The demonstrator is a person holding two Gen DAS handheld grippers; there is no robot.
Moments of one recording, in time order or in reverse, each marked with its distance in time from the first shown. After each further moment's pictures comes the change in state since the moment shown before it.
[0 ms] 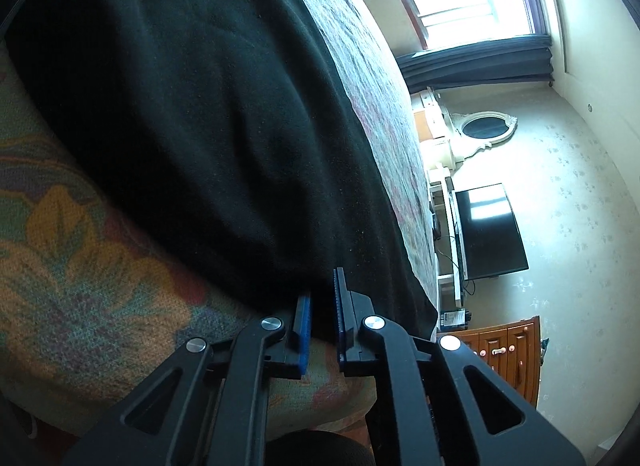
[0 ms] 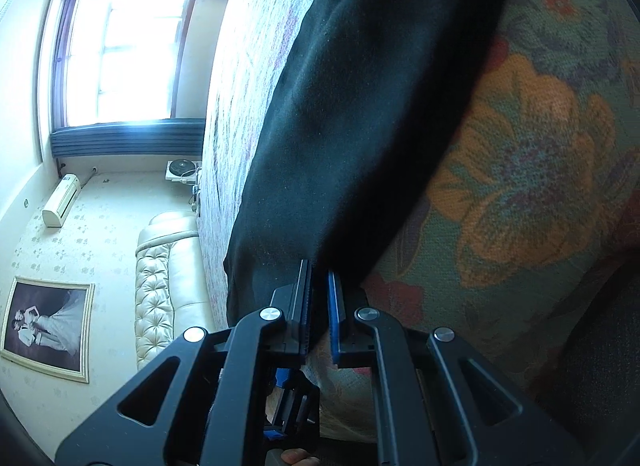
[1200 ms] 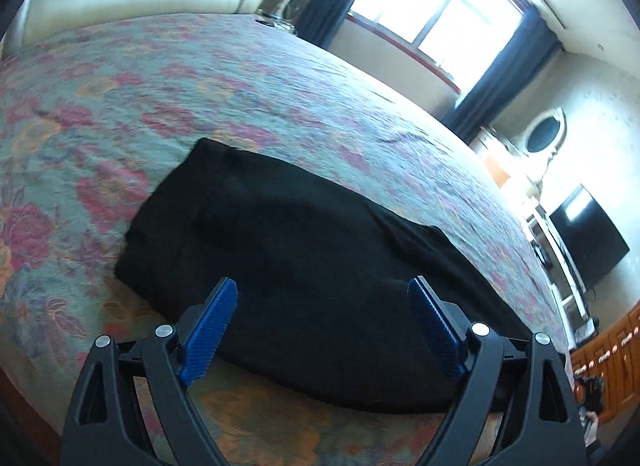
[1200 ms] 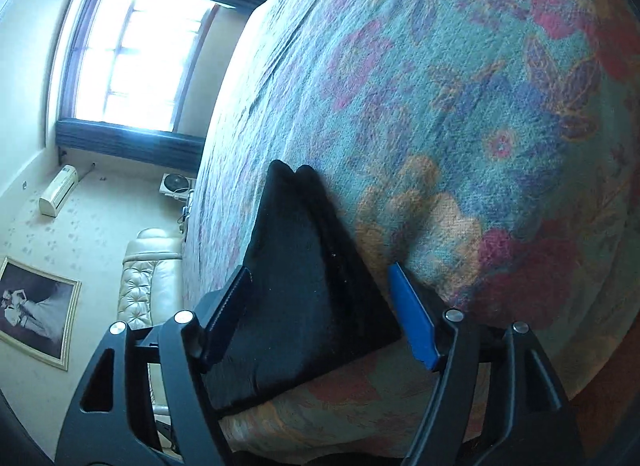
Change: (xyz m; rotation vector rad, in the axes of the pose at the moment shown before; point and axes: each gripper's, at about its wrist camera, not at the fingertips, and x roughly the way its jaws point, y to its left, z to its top) left arm -0.213 0.062 0.180 0.328 -0.355 0.412; right arm -0.153 -0.061 0.245 -0.153 -0.076 -0.016
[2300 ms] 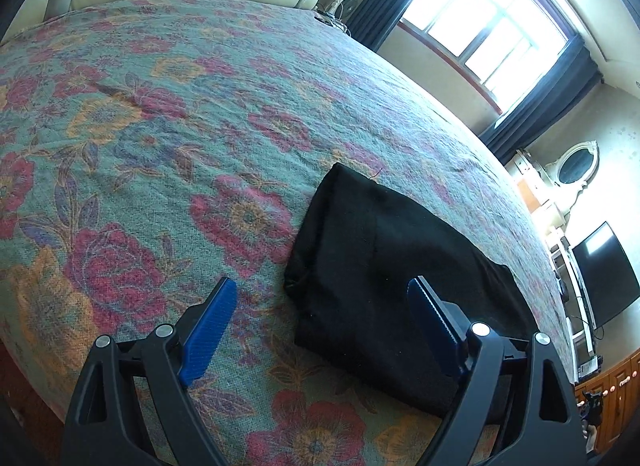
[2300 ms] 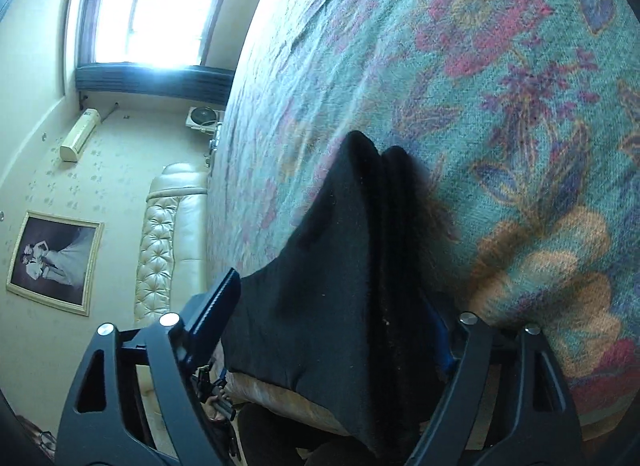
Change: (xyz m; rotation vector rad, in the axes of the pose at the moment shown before) left arm -0.006 0.099 0.035 -0.086 0.020 0.081; right arm 0.047 0.027 0.041 -0.079 0.281 0.051
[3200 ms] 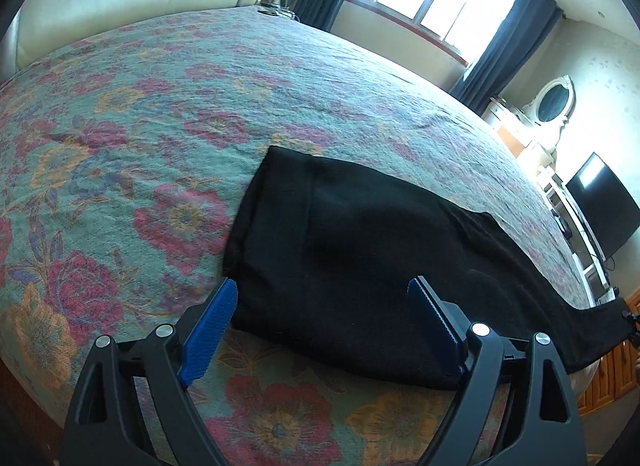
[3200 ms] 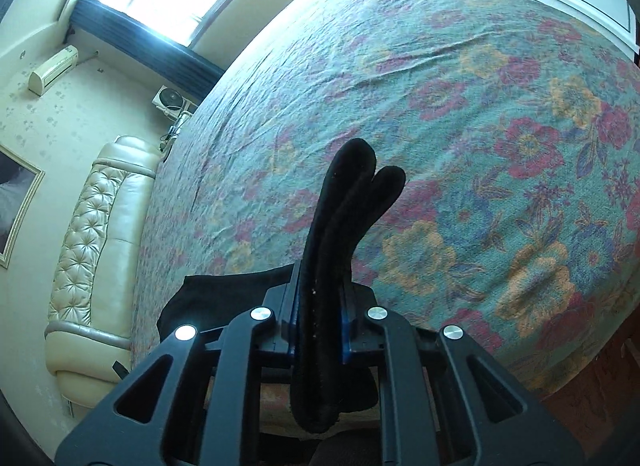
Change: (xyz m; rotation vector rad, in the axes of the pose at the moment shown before) left arm 0.001 -0.052 -0.014 0.238 0.063 -0.045; right arm -0.020 0.185 -0.056 -0.275 -0.127 -0.278
